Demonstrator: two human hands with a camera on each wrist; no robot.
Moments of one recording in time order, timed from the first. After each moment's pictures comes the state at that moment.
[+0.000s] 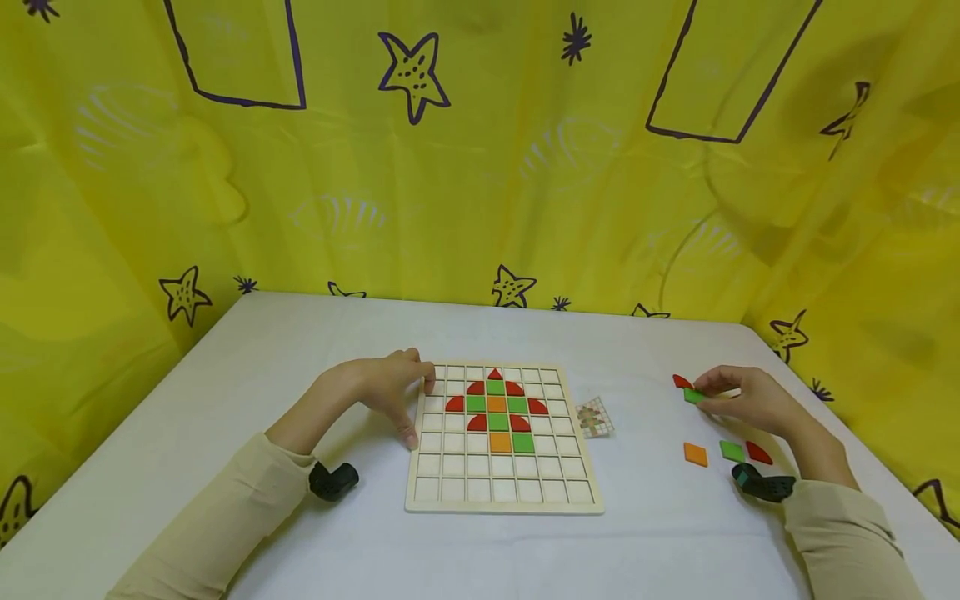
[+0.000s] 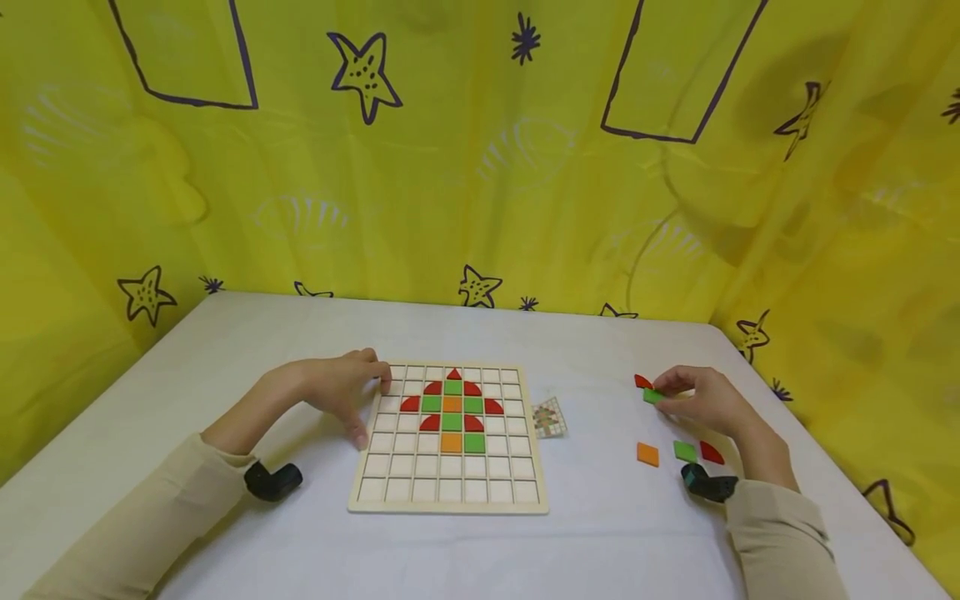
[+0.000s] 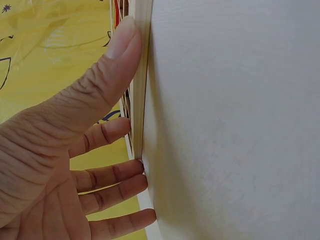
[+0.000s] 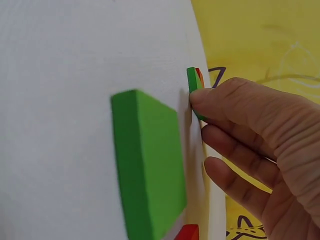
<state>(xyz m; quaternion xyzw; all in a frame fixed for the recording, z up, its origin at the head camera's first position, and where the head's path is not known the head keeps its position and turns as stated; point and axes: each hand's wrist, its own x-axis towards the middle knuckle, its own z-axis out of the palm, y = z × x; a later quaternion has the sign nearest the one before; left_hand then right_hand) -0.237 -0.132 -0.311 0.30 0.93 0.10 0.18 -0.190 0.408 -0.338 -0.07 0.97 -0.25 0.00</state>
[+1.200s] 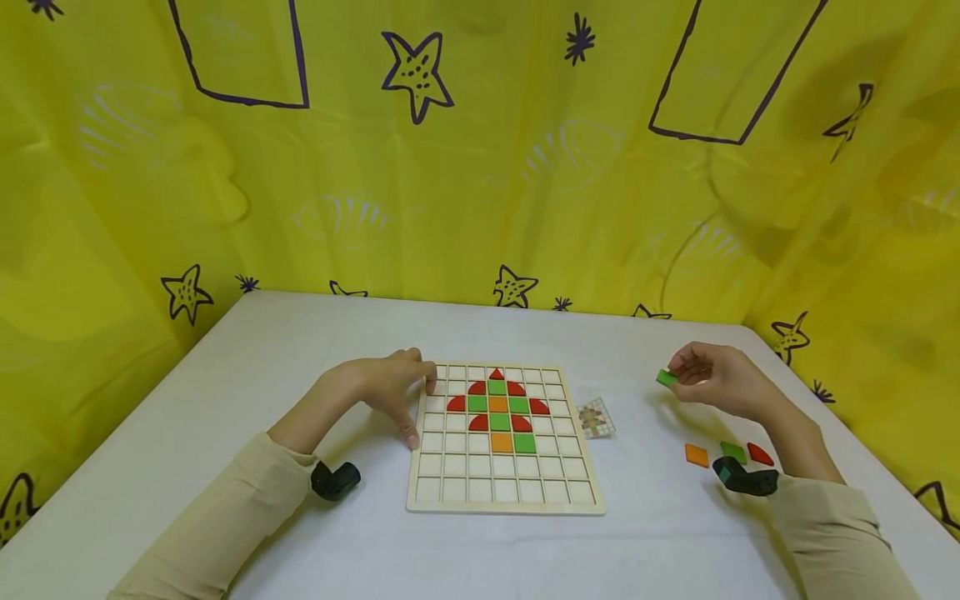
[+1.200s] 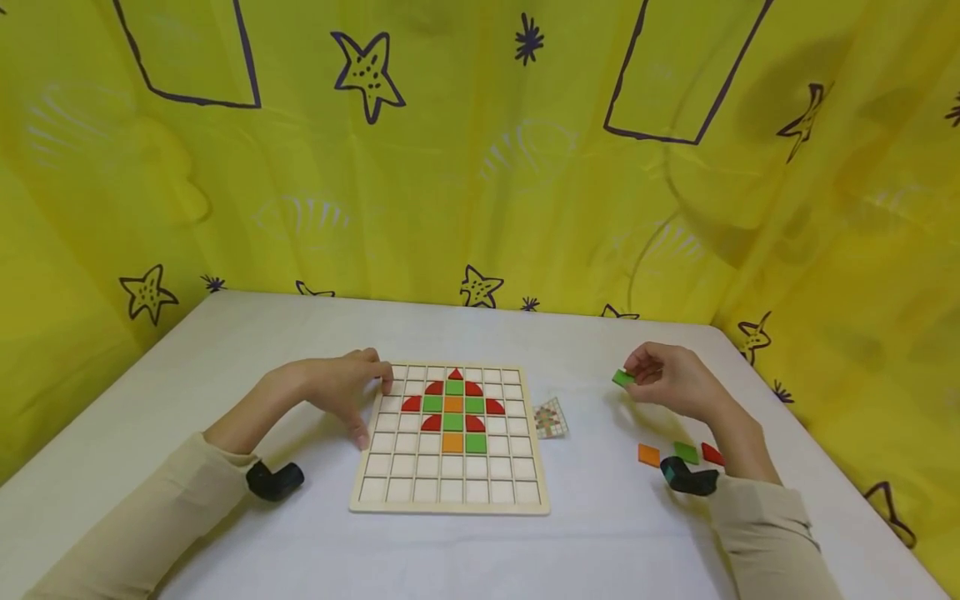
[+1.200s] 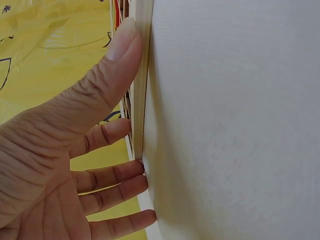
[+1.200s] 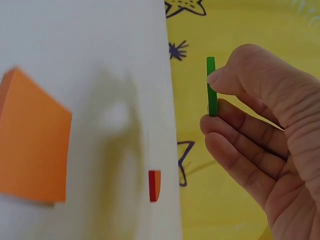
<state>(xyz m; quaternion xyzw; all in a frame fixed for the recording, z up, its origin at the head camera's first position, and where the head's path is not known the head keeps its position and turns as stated) -0.235 -0.132 -0.309 0.31 0.93 0.10 0.17 -0.193 0.359 -0.311 -0.19 0.94 -0.29 -0.07</state>
